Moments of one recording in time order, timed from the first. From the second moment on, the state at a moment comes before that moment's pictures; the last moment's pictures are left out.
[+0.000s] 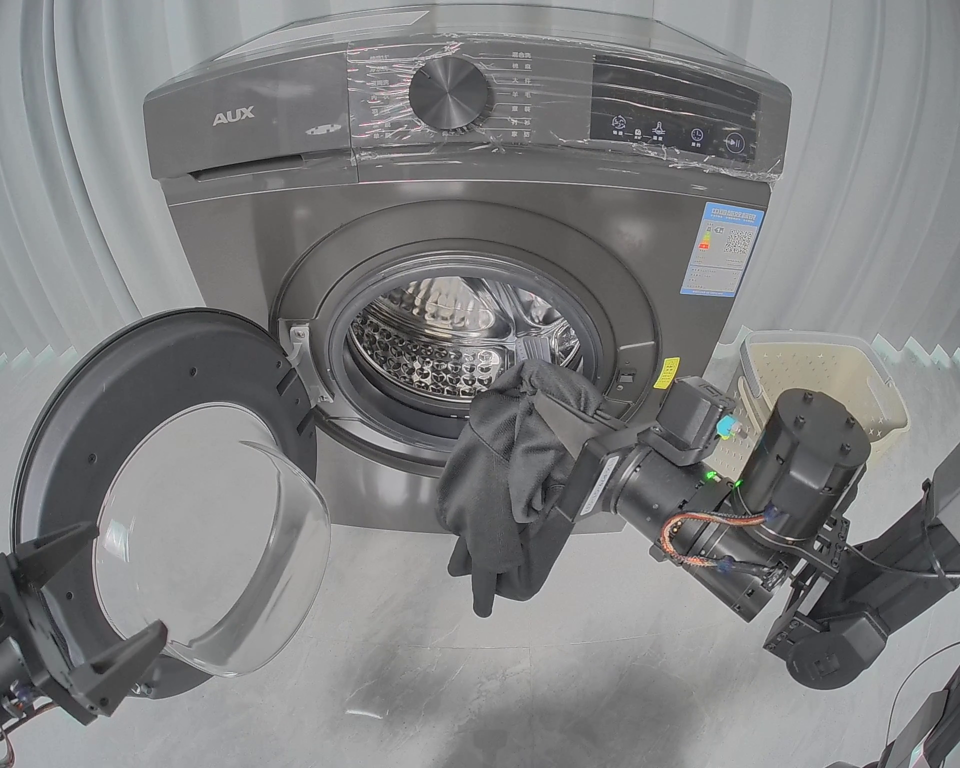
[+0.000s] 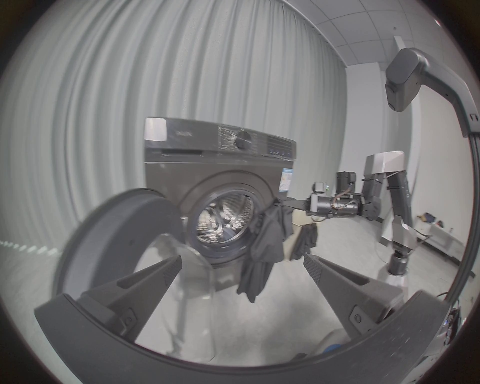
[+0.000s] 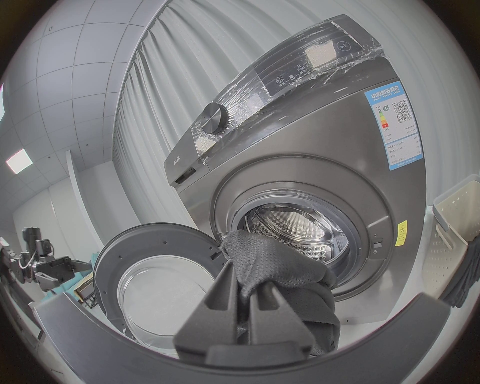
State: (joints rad) left arm -0.12 0.62 -0.25 -0.34 -0.45 0.07; right arm 0.82 1.86 -0.67 -1.33 -0.17 0.25
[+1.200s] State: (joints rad) left arm -0.50 1.70 -0.51 -0.88 -0.48 0.06; right arm 0.84 1.90 -0.74 -1.34 -0.17 0.25
